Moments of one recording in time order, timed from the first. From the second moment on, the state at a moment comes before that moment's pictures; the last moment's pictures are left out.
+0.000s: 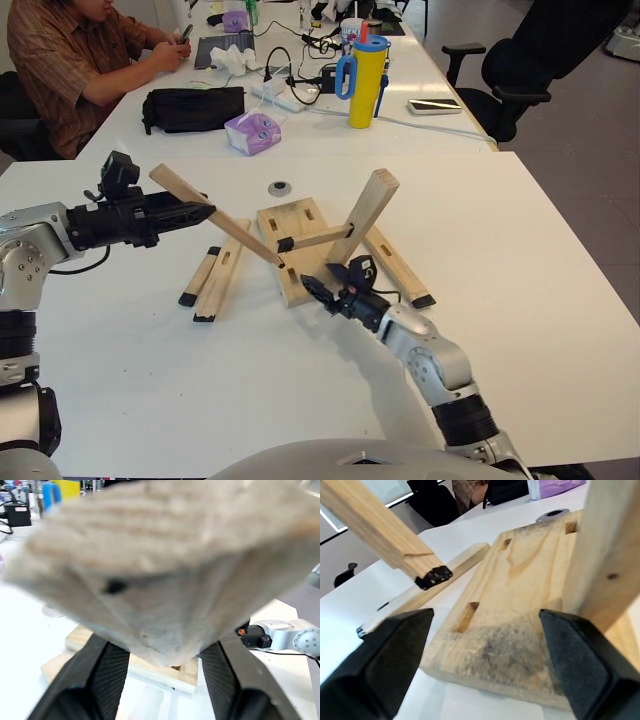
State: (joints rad) left arm -0.41 0.90 0.18 0.07 -0.77 0.76 -1.13; right arm -0.06 -0.13 0.22 -0.08 0.42 0.44 0.41
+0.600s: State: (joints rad) left arm -0.36 0.83 0.12 -0.03 -0.71 0.72 -1.13; right arm -0.02 -0.13 0.26 -0.11 0.36 0.45 0.45
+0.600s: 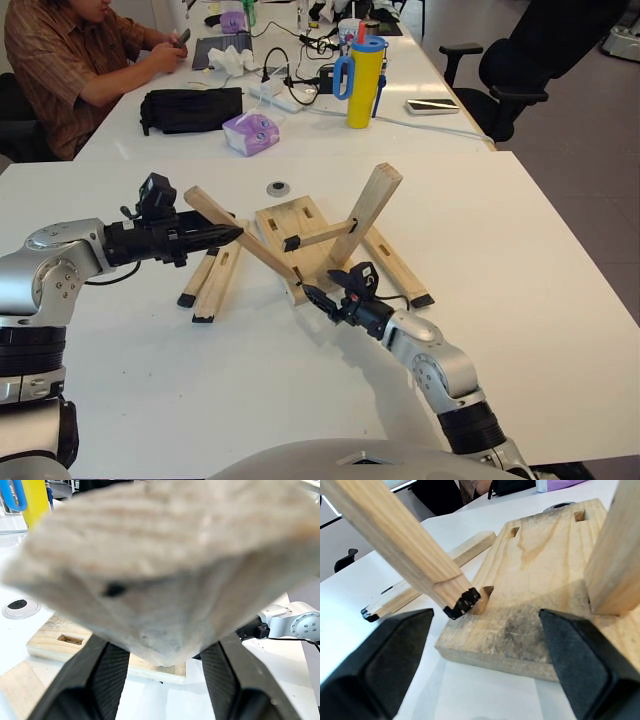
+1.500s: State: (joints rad) left arm -0.44 0.87 -0.04 -0.26 -0.54 0.73 -1.09; right arm -0.06 -0.11 0.28 -0.11 0.32 0.53 0.39
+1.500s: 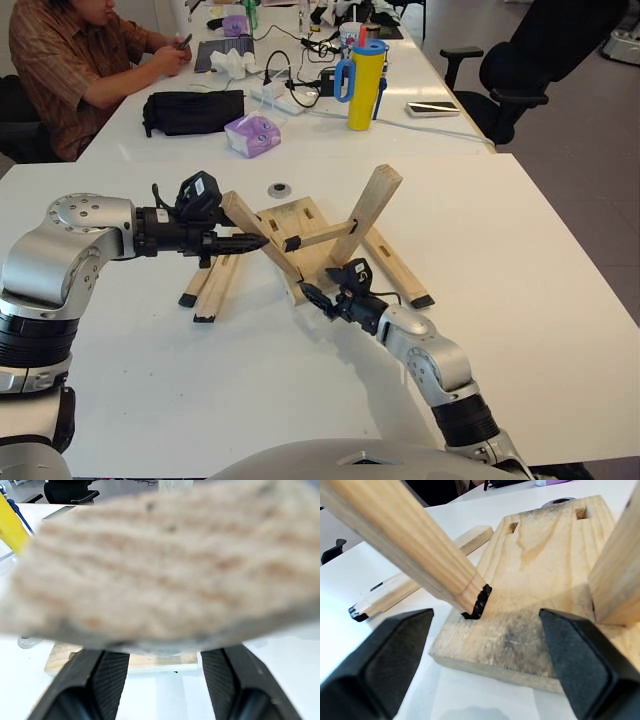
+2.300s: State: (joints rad) left arm -0.47 0.77 -0.20 -0.21 -0.42 0.62 -1.03; right arm -0.05 -0.11 0.28 -0.10 0.31 0.57 0.36
